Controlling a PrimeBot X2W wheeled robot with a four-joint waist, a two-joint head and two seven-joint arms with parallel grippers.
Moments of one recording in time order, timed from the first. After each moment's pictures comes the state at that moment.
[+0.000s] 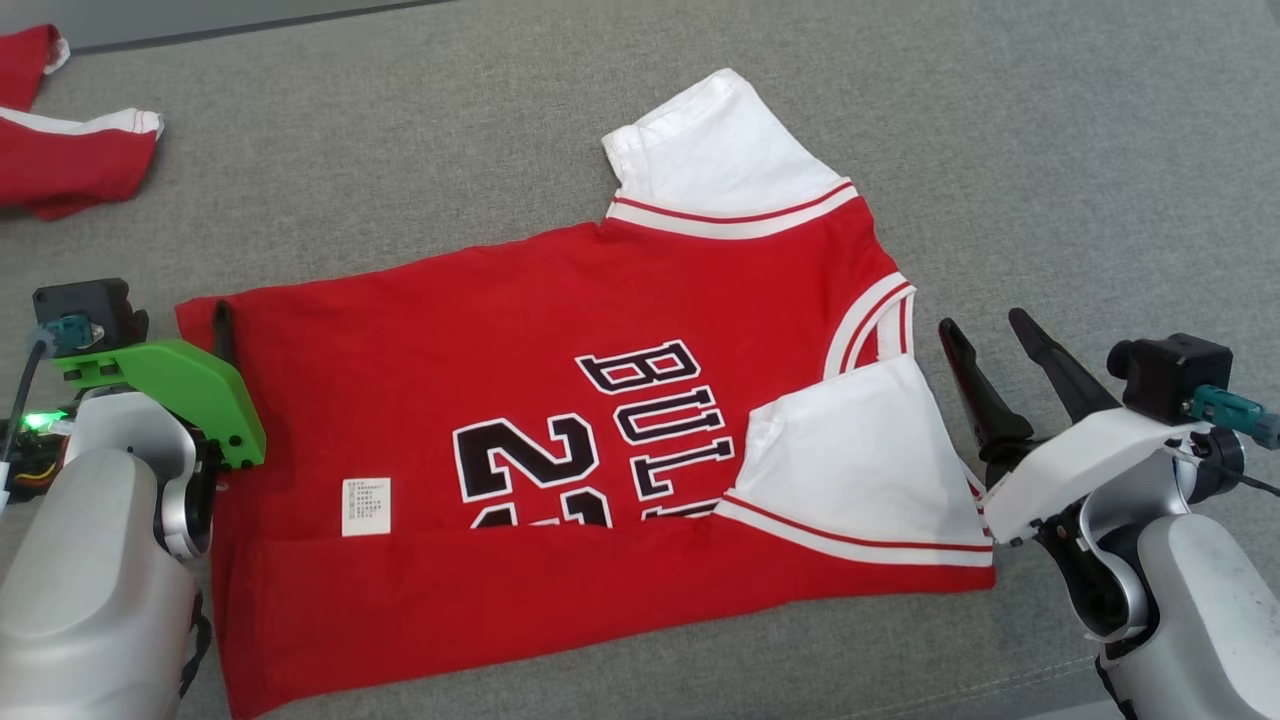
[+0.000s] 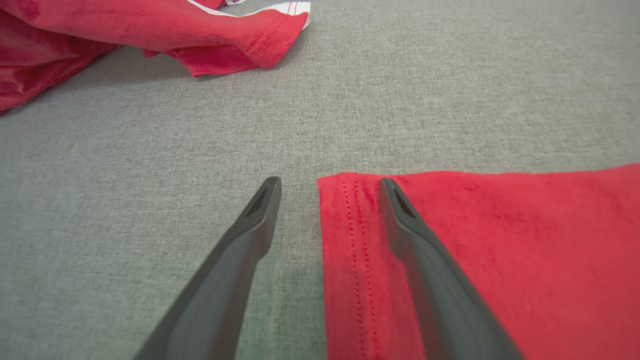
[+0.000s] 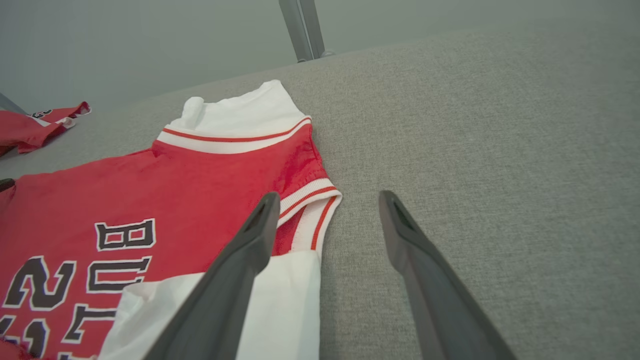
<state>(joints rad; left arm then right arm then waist) -0.60 0.33 -0.22 0.67 -0.44 0.07 0.13 -0.24 -0.23 0.13 0.11 0.46 0.13 0.07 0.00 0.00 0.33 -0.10</state>
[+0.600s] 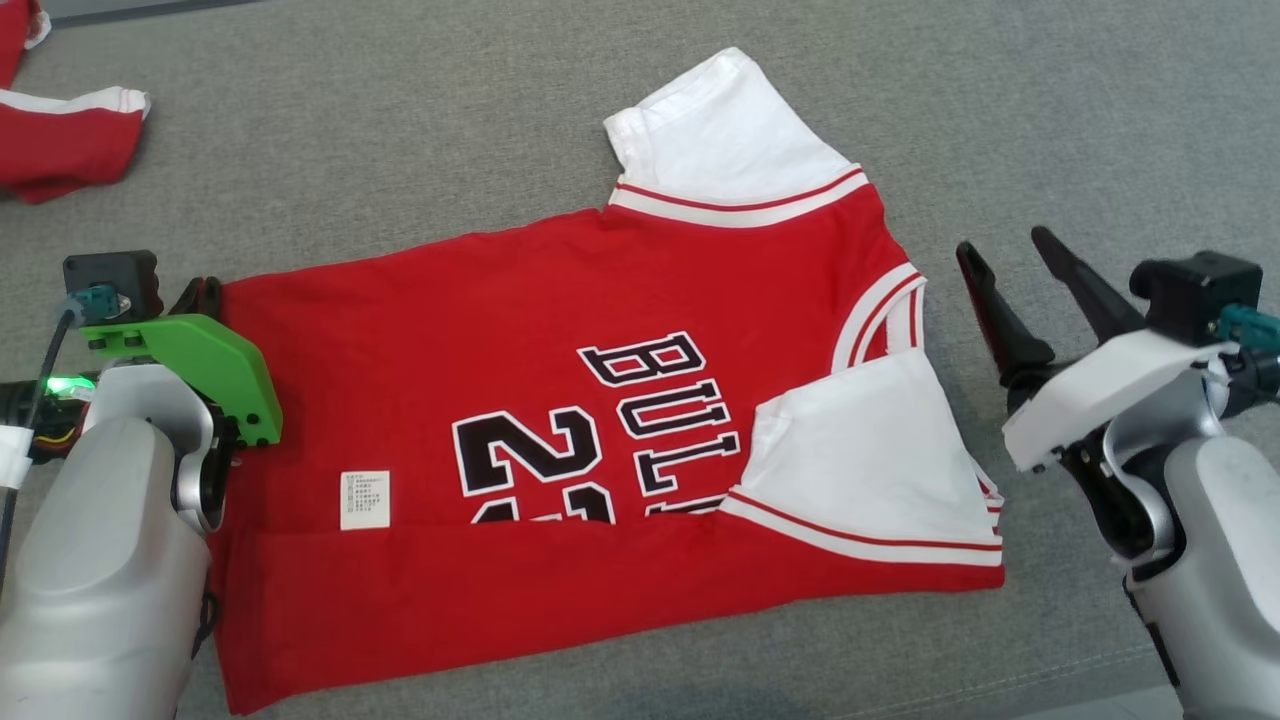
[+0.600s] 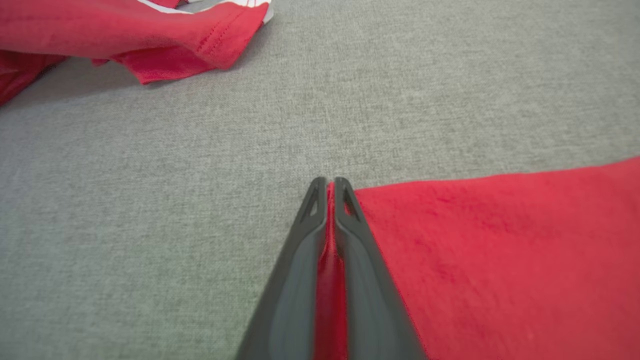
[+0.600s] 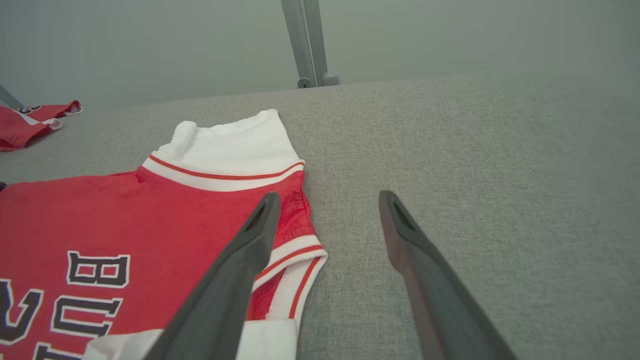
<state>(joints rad) -0.70 0.32 -0.27 0.80 -0.43 0.02 0.08 -0.36 -0.30 0.15 0.13 0.45 0.13 0.08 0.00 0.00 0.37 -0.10</state>
